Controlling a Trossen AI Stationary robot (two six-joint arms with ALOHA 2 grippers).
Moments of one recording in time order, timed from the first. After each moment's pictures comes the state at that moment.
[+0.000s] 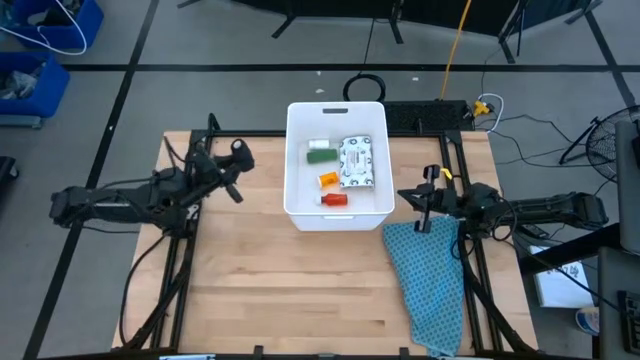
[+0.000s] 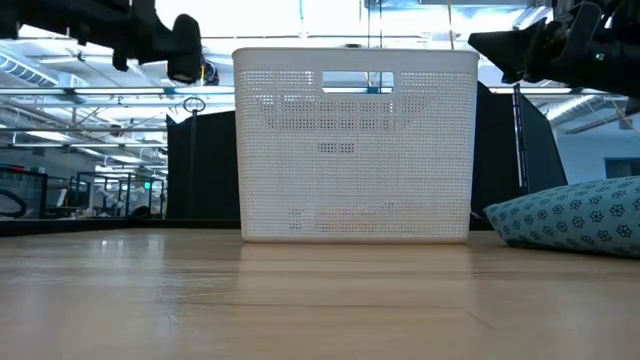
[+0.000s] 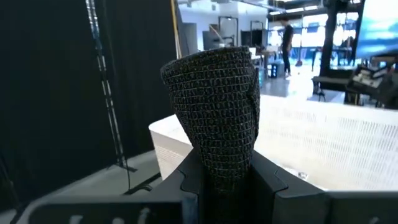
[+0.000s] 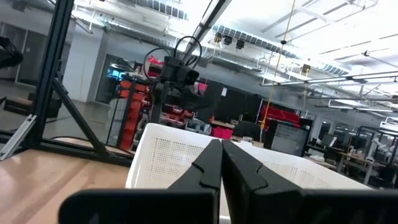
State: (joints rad) left arm 0.07 0.52 0.39 0.20 -0.61 0.06; right arm -0.10 0.54 0.02 0.85 0.00 -0.27
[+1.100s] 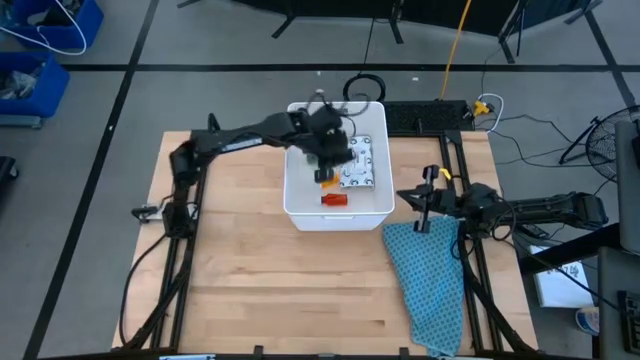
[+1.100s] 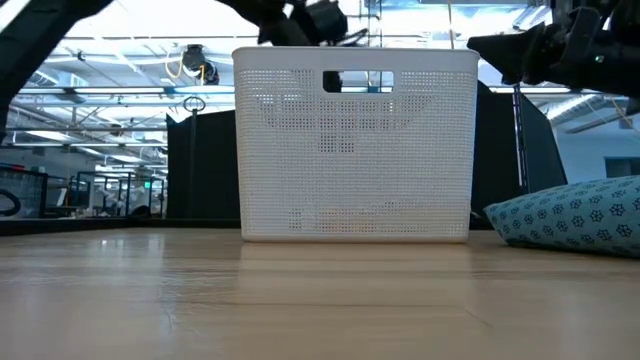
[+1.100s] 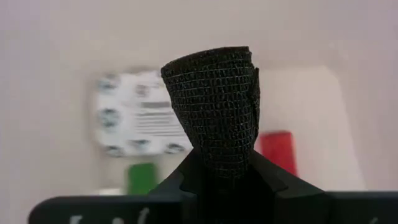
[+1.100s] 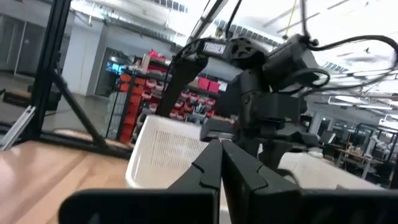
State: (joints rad) left arm 0.38 2.00 1.87 -0.79 0.14 0.40; right arm -0.11 0.54 0.02 0.83 0.00 -0.28
